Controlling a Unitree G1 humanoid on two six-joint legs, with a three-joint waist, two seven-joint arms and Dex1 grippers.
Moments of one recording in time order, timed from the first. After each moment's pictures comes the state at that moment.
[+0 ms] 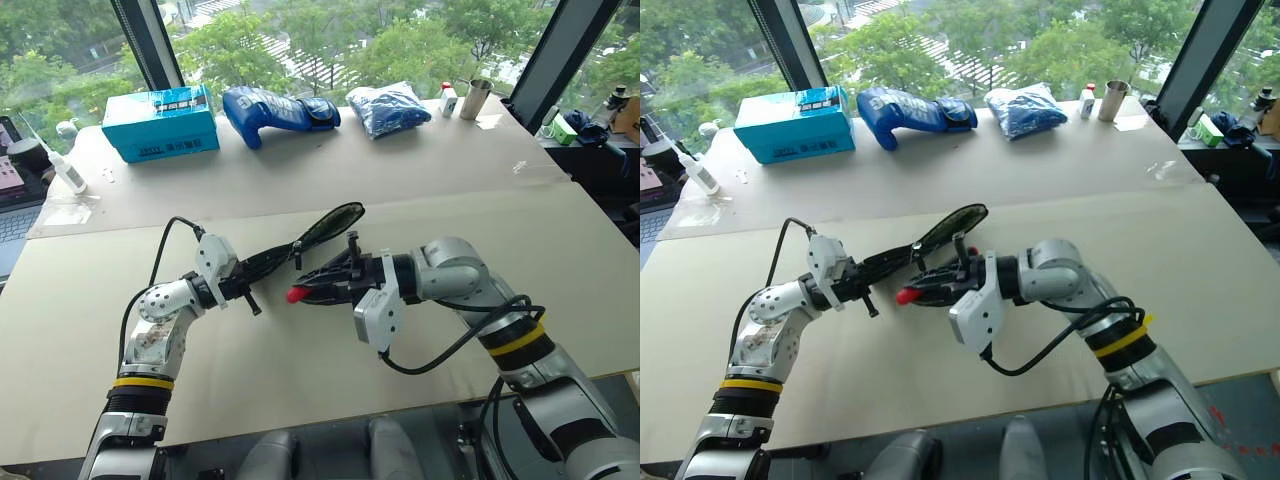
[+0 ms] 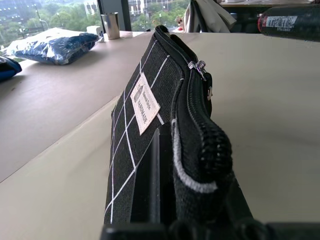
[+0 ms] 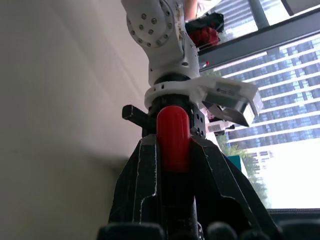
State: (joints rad) left arm -0.35 0.44 0.04 0.17 -0.36 -0.04 -0.97; right arm -0.74 -0.52 0.45 0.10 -0.16 -0.85 0.94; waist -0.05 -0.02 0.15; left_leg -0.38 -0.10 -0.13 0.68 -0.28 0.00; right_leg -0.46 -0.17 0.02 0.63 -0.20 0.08
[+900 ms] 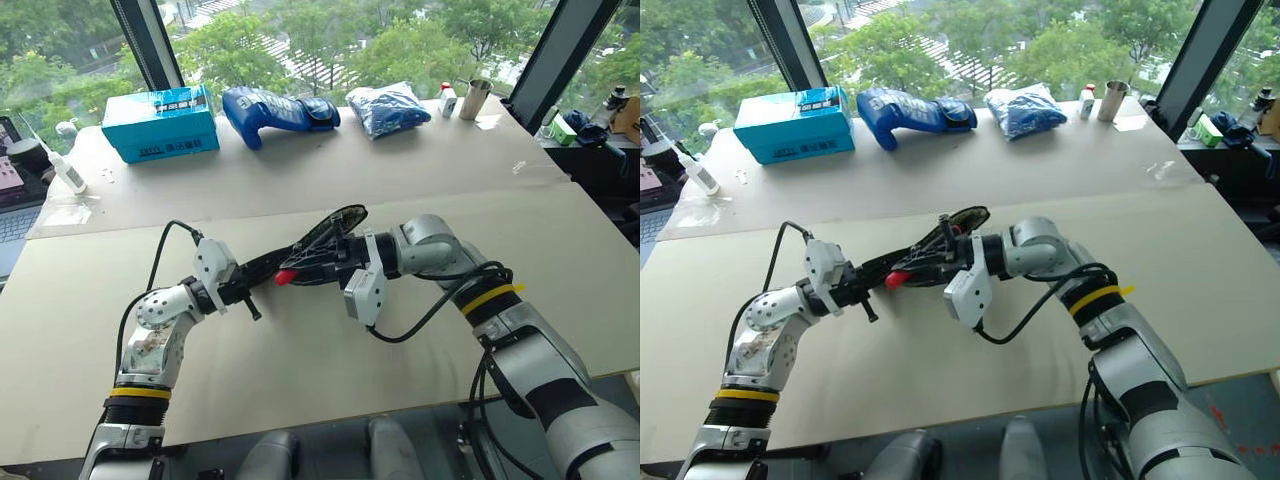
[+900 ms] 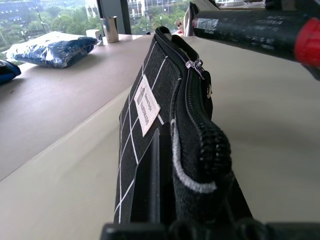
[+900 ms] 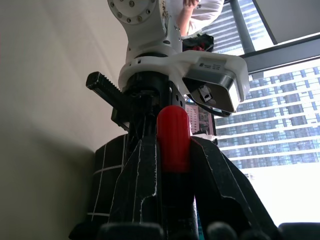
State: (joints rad) left arm -0.28 0.44 0.04 0.07 -0.38 -0.01 -0.95; right arm -0.97 -0.42 0.49 0.56 -0.14 -1.10 0.86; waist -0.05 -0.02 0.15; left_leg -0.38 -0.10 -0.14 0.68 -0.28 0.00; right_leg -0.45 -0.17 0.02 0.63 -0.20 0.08
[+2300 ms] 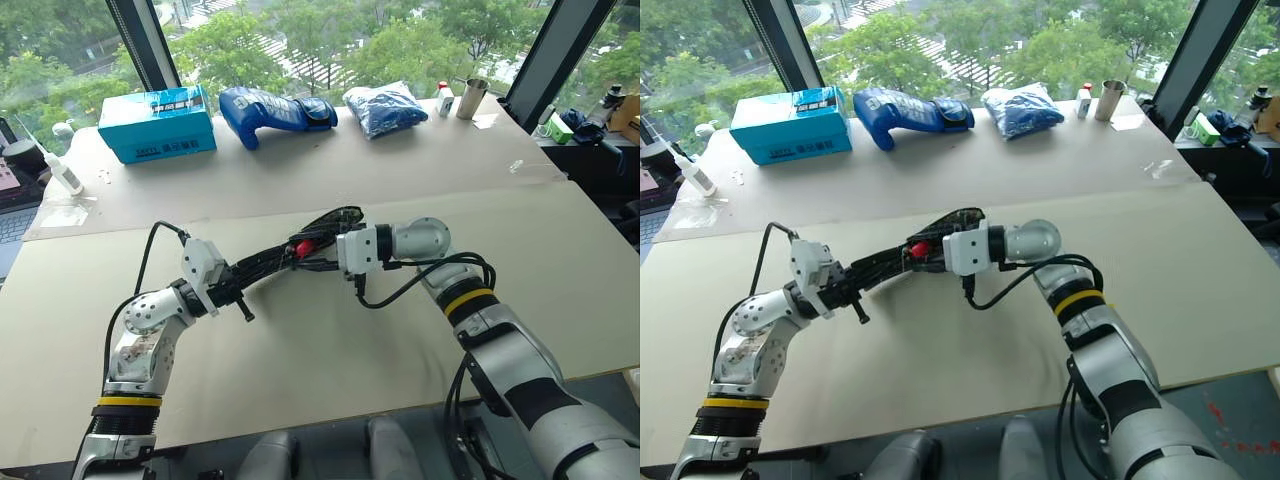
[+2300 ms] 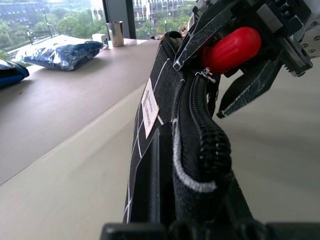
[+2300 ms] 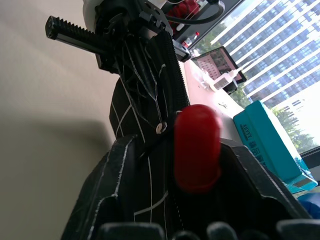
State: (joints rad) left arm -0.24 0.47 0.08 0.00 -0.42 0.03 -0.93; right arm -0.98 -0.34 0.37 0.78 0.01 -0.80 1.09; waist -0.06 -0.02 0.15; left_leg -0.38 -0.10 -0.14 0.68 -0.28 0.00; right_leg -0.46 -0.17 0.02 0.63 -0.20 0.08
